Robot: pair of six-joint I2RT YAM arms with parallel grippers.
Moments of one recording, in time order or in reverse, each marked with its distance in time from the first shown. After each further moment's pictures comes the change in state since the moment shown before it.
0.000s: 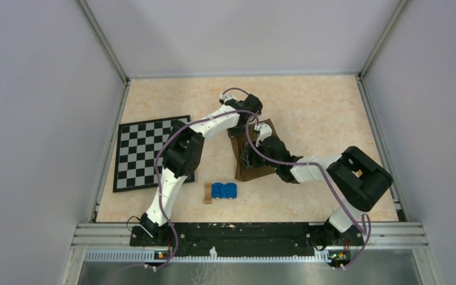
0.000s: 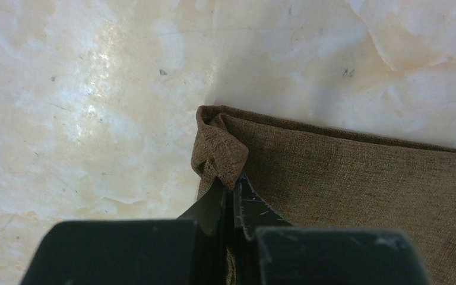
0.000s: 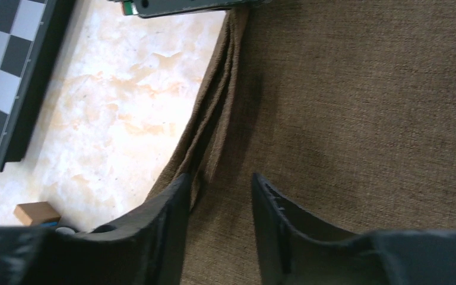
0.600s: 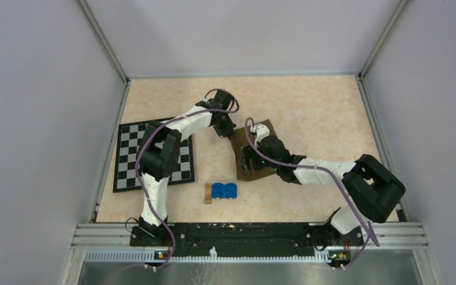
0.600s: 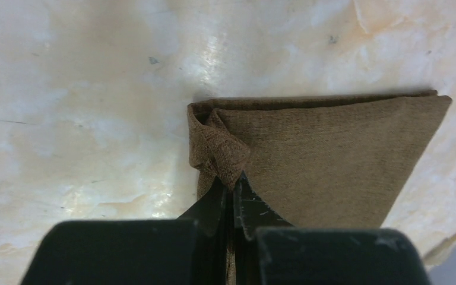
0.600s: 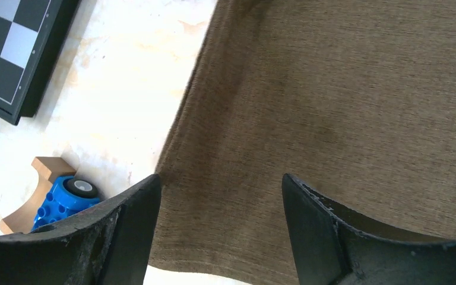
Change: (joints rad) left arm 0.180 -0.239 -0.383 0.351 0.500 0.091; right arm 0.040 -0.141 0.021 -0.214 0.010 -0.067
